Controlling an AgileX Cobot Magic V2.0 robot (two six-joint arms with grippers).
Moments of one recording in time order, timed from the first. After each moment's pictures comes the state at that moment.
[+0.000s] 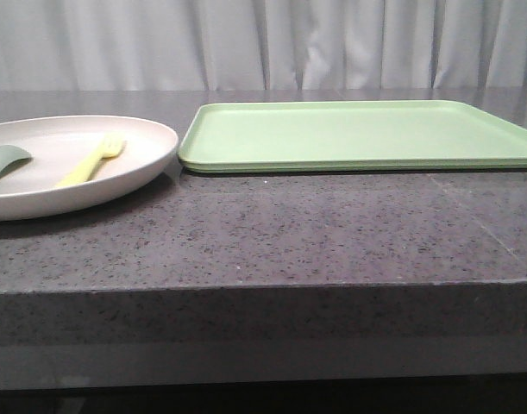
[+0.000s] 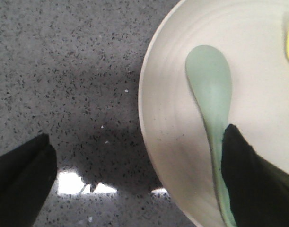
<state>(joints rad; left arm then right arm) -0.02 1.33 -1.08 -0.04 0.87 0.00 0.00 0.52 -0.68 0.02 0.49 0.09</state>
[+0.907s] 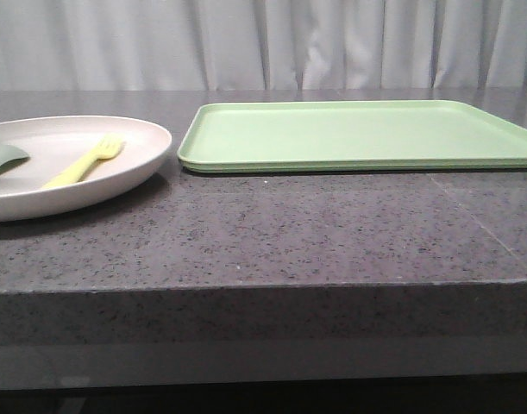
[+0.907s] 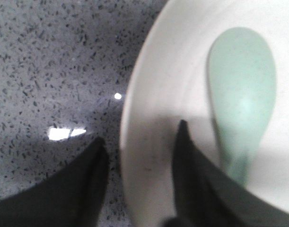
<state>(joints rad) -0.02 1.54 -1.12 -0.06 0.87 -0.05 0.00 0.52 -0.68 0.02 0.49 0.09</state>
